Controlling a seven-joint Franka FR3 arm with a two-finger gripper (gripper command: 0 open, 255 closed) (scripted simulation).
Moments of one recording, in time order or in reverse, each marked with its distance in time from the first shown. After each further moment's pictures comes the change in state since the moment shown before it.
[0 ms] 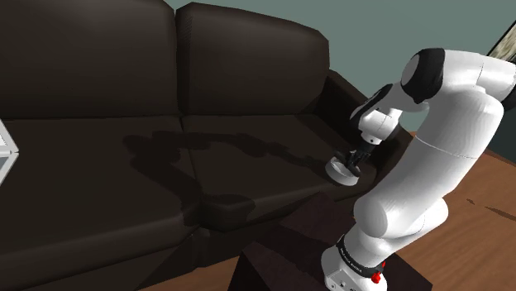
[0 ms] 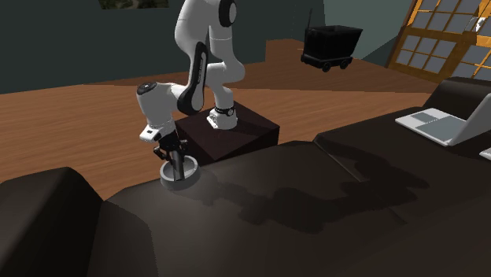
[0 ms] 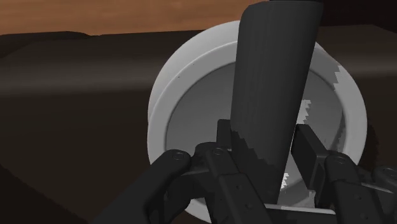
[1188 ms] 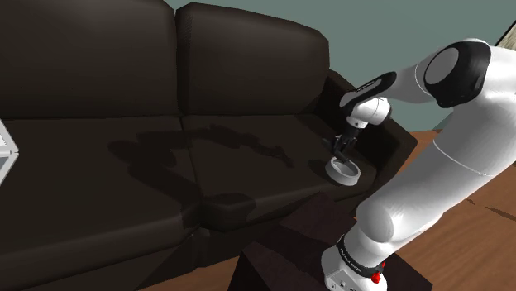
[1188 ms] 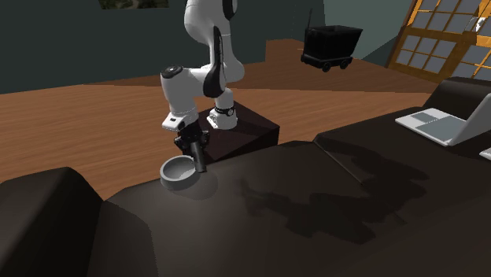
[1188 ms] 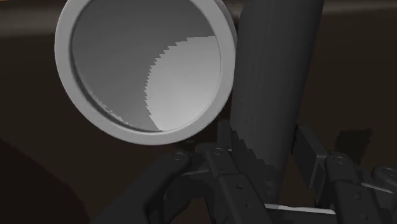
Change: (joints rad) arm 0.120 -0.194 0.074 -0.024 -0.174 -0.106 0.336
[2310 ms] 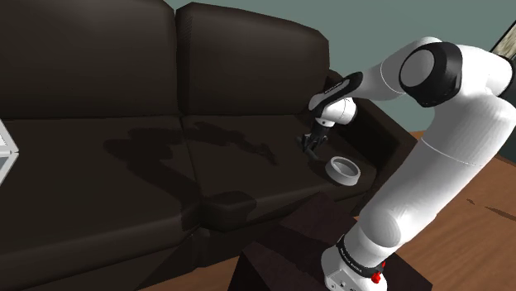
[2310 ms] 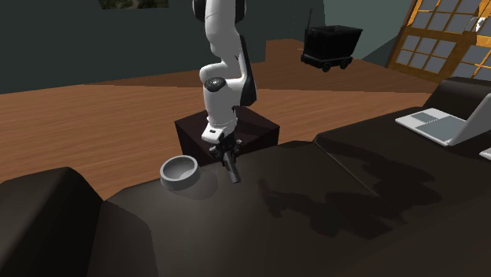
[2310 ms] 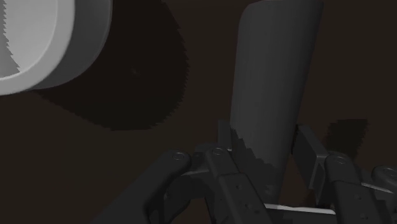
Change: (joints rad) arm 0.130 0.112 0.143 0.022 0.097 0.092 0.194
